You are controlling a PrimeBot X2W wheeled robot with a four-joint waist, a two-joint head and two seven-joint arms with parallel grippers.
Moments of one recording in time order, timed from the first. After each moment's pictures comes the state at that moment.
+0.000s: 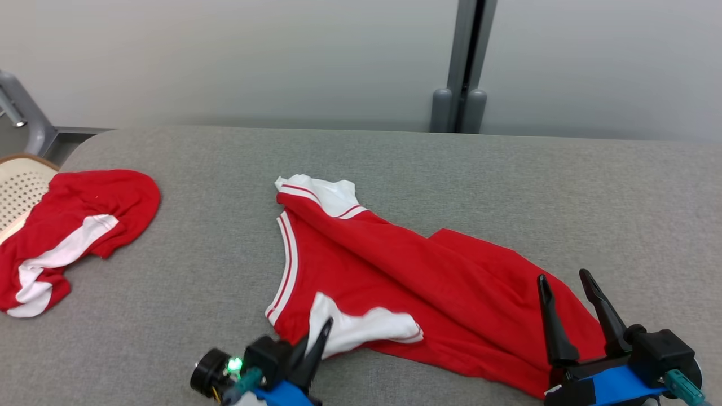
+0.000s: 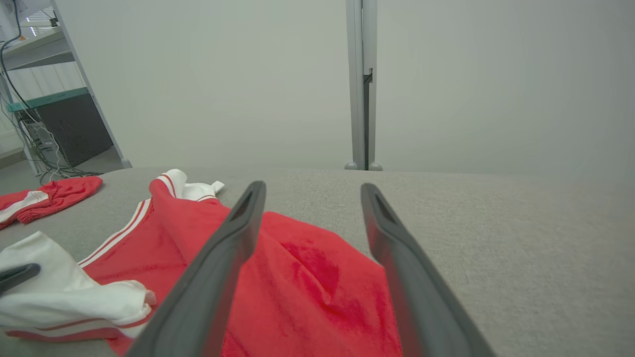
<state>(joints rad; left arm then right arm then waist) -0.27 0.24 -0.75 0.54 -0.46 -0.07 -0.26 0.00 -0.06 0.03 0.14 0.15 0.13 -0.26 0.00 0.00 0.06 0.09</state>
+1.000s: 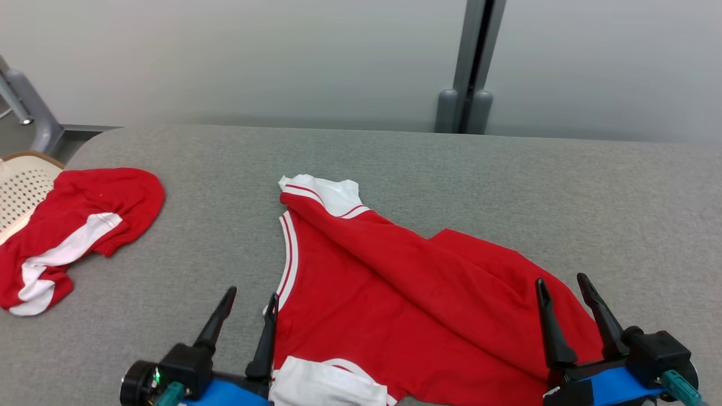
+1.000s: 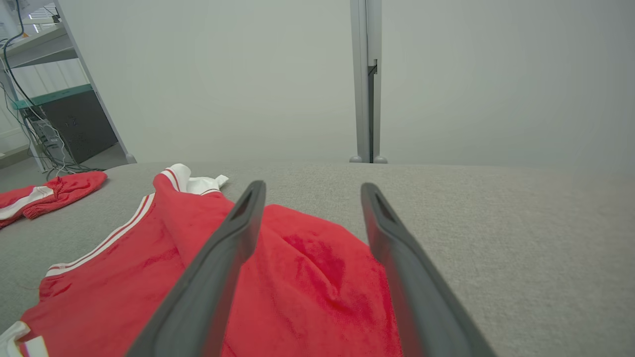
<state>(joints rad) -0.02 0.26 -0.43 0.20 -0.37 0.03 -0.26 0.00 -0.06 0.03 0.16 0.16 0.13 -0.26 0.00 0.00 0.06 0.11</state>
